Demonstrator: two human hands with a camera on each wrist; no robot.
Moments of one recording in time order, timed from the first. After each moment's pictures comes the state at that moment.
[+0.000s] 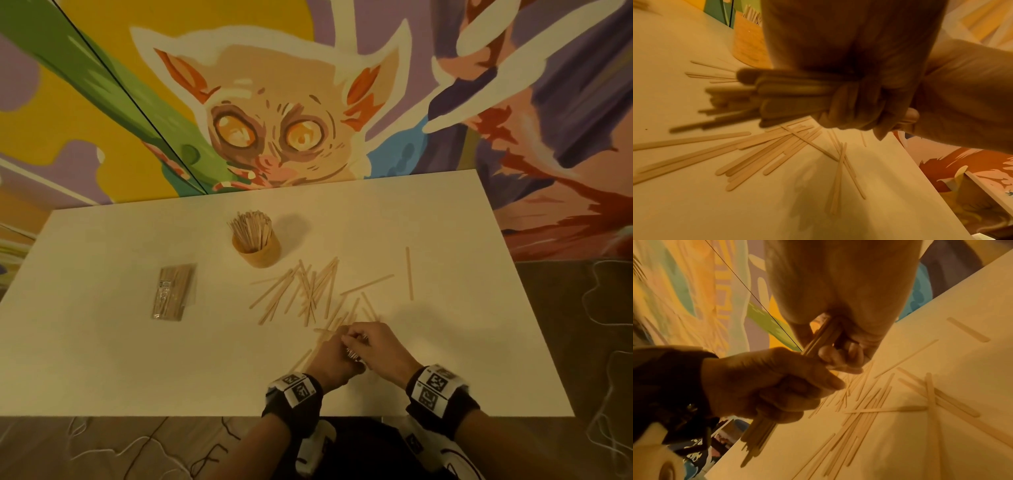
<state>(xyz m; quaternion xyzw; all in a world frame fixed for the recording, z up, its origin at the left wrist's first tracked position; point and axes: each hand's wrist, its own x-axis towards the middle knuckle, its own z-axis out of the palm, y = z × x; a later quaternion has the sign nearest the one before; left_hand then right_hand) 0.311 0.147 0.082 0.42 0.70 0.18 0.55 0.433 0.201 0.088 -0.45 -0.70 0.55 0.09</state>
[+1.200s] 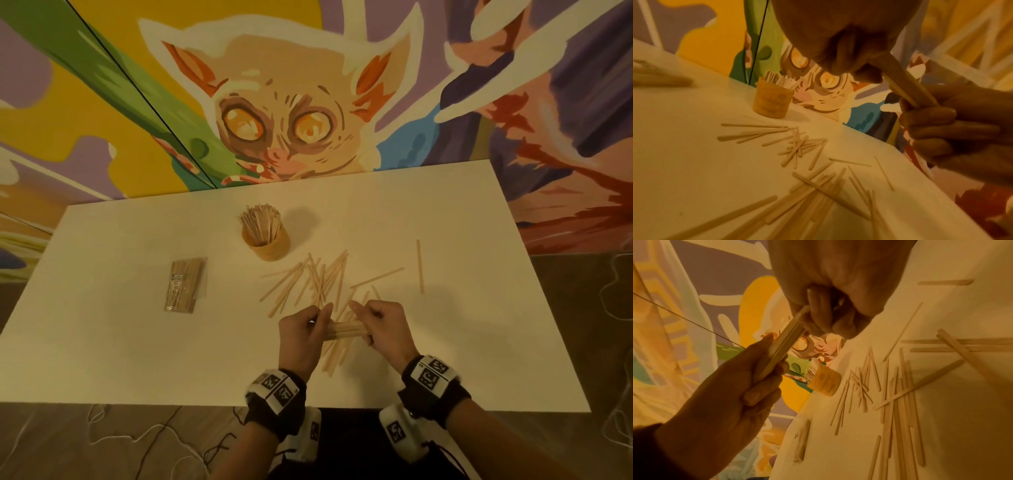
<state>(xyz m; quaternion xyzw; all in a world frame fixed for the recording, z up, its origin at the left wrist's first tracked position) 0.268 0.131 0.117 0.40 0.75 0.44 0.28 0.413 0.200 0.102 -0.48 -0.51 0.64 0.30</state>
